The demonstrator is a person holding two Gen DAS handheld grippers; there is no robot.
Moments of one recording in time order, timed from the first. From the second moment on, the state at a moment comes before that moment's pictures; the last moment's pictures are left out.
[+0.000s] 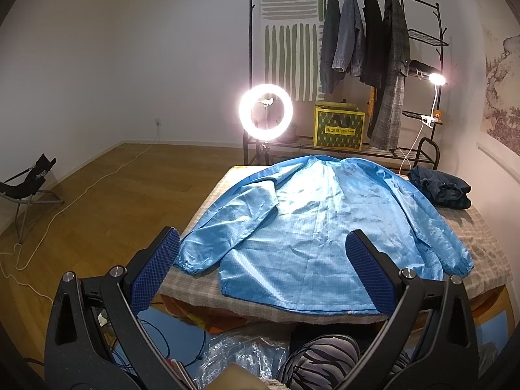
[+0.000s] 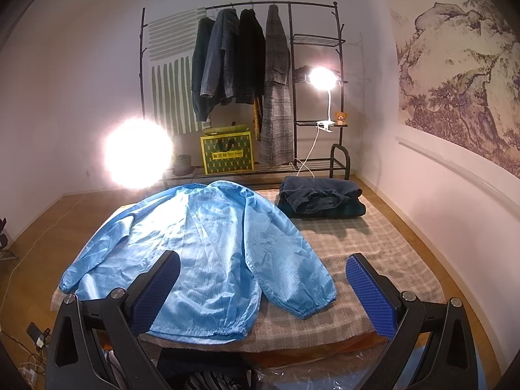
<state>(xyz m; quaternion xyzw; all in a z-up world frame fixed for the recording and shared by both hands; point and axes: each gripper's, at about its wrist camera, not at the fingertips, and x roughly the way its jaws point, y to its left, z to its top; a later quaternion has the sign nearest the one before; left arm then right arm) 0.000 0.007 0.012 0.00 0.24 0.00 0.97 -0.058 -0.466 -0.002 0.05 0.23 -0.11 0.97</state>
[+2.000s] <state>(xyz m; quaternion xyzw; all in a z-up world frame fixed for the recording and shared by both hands) 0.257 0.278 -0.286 -0.33 0.50 0.07 0.80 0.158 -0.368 -0.081 0.09 0.33 0.05 0.94</state>
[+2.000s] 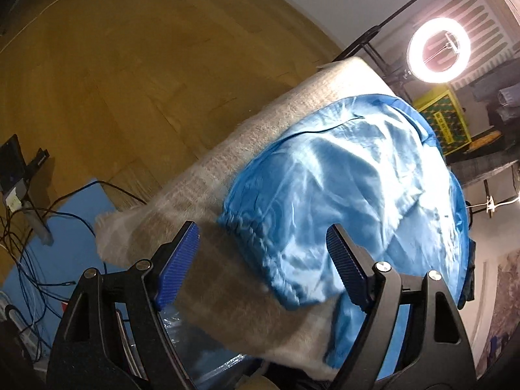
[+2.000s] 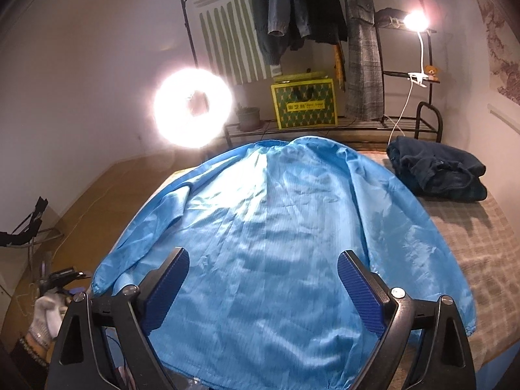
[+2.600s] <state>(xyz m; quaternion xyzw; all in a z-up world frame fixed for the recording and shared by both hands) 0.272 0.251 -0.250 -0.27 0.44 0.06 0.86 0.175 -0.368 -0.100 0.11 0.37 0.08 0.92</state>
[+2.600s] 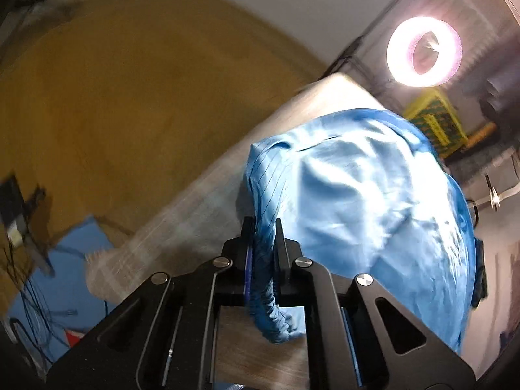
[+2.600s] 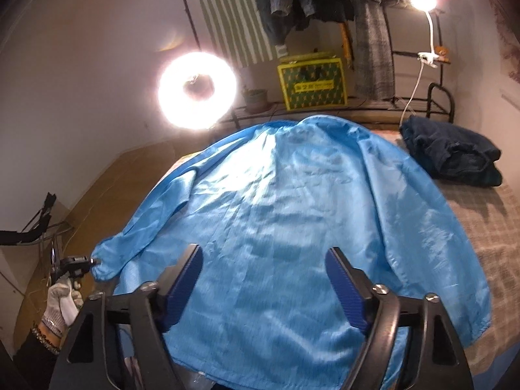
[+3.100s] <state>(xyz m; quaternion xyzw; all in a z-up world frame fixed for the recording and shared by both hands) 0.202 0.043 -0.154 0.04 0.36 -0.18 0.91 0.234 -0.327 -0.135 0.15 0.41 0.18 0.88</state>
